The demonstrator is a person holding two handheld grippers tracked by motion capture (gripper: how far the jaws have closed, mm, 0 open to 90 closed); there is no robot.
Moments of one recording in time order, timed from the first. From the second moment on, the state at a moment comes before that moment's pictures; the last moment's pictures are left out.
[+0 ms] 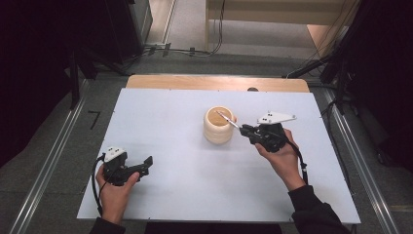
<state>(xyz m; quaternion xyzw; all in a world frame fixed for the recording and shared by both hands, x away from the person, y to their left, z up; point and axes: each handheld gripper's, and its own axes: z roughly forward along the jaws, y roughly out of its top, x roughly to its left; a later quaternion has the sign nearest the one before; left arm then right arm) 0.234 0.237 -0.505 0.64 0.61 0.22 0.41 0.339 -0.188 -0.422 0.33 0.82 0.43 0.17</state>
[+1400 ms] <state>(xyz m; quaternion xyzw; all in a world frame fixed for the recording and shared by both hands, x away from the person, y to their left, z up) 0.235 0.237 -0.506 0.64 0.61 0.22 0.42 0.362 -0.158 -0.413 0.33 0.81 0.45 0.17</state>
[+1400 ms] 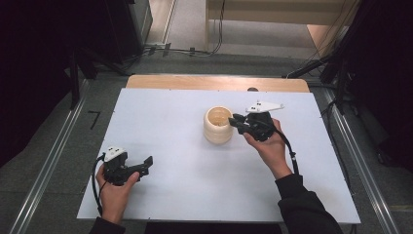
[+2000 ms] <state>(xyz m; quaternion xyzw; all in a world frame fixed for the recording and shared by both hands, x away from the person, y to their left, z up) 0.234 0.237 -0.506 0.64 0.61 0.22 0.42 0.361 -0.159 -0.428 0.33 0.82 0.43 0.16</state>
